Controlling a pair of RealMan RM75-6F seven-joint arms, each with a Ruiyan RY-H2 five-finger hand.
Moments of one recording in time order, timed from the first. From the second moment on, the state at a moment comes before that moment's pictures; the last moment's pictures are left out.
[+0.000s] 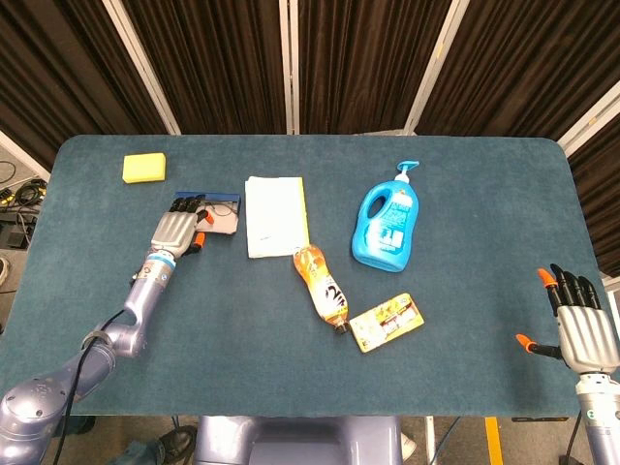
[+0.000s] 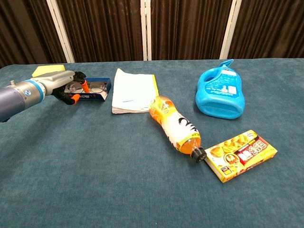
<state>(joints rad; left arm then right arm) -0.86 -1.87 -0.23 -0.57 1.23 0.69 -0.13 0.14 -1.16 0.10 -1.50 -1.38 1.36 -0.05</state>
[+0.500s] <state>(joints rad) -0.86 -1.92 -0.23 -0.51 1.26 0.74 -0.15 0.14 -1.17 0.10 -1.49 -1.37 1.35 -0.05</state>
